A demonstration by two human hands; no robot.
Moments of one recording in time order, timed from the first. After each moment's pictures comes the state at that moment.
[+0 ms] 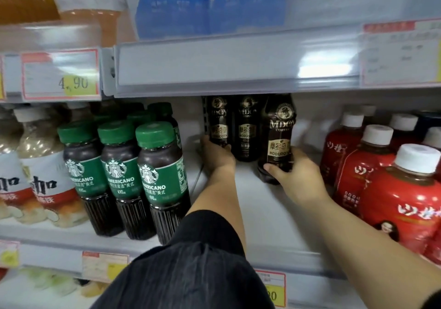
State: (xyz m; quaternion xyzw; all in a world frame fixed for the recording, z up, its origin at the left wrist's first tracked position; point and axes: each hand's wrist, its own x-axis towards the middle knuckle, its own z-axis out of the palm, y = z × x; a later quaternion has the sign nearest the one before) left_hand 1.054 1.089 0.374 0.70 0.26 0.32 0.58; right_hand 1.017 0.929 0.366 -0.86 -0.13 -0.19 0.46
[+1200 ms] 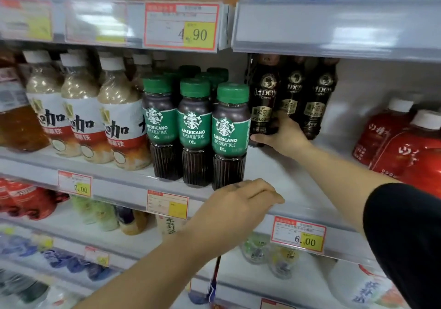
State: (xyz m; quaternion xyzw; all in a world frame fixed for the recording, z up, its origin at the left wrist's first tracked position) left_hand 0.836 1.118 0.334 0.89 -0.29 0.32 0.13; right_hand 1.019 1.015 0.386 -0.89 -0.22 -0.08 0.39
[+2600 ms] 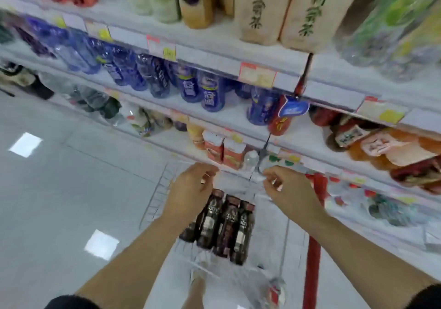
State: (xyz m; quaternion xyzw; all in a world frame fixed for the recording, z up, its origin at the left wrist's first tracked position) left_hand 0.569 1.191 0.010 0.90 0.23 0.05 0.37; right_hand 0.689 1.001 0.018 -0.90 -0.27 0.20 0.29
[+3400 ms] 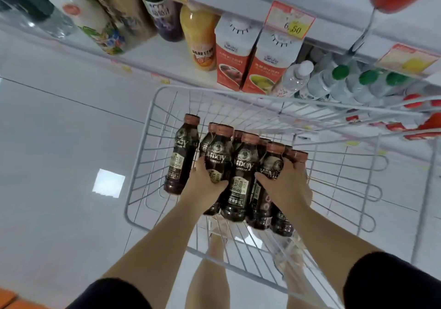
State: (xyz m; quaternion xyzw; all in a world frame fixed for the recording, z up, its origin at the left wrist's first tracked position) left_hand 0.516 1.234 -0.261 0.73 0.42 -0.32 0.44; right_hand 0.598 1.075 -0.260 -0.93 0.03 0.36 0.06
